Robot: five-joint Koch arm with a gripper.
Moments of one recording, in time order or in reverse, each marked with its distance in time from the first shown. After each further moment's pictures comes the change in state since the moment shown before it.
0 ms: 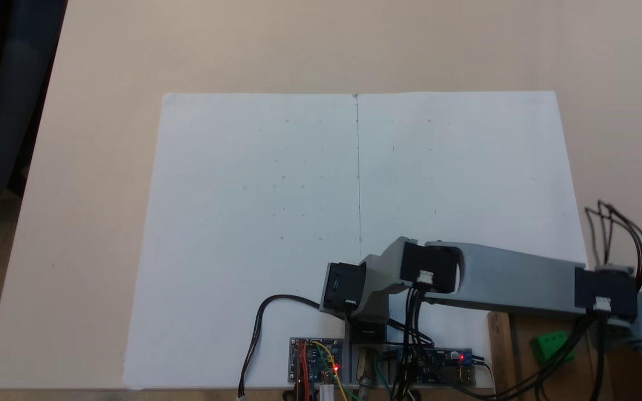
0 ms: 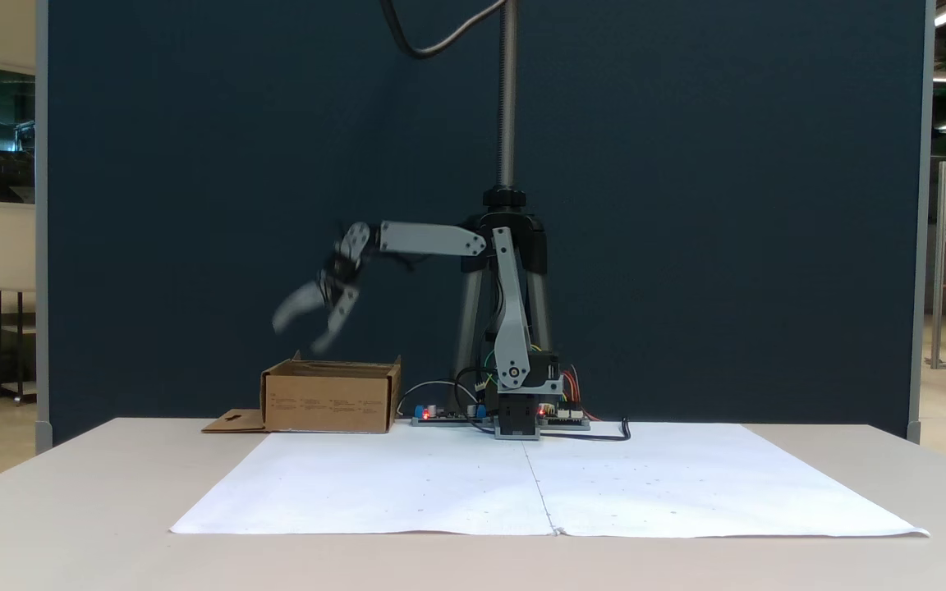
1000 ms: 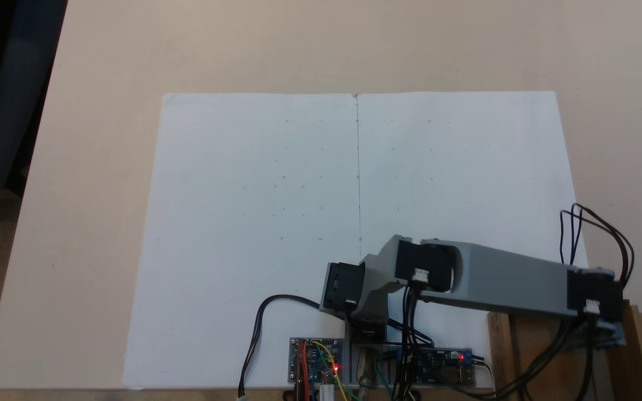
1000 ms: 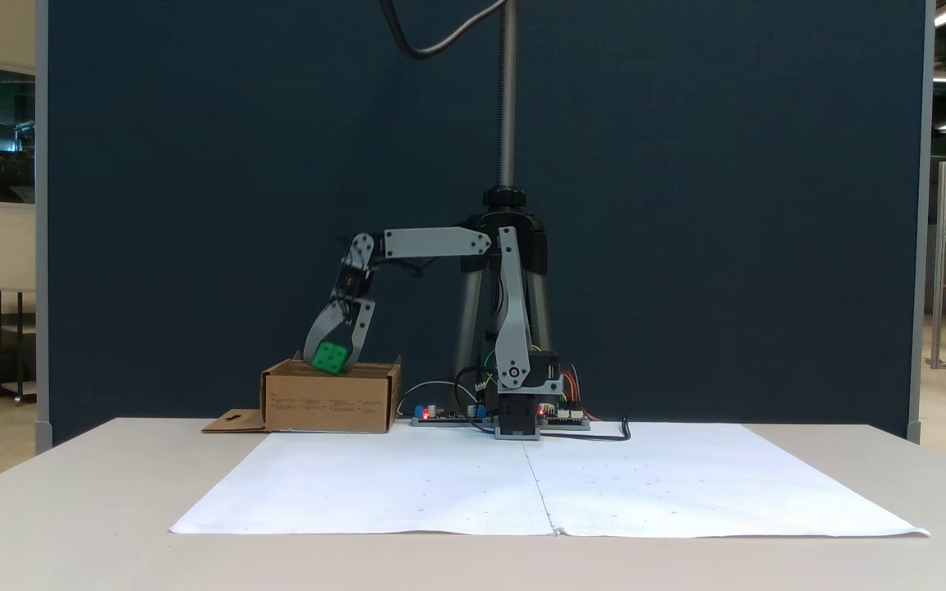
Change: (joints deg) arm 0.7 0.4 9.7 5.6 -5.5
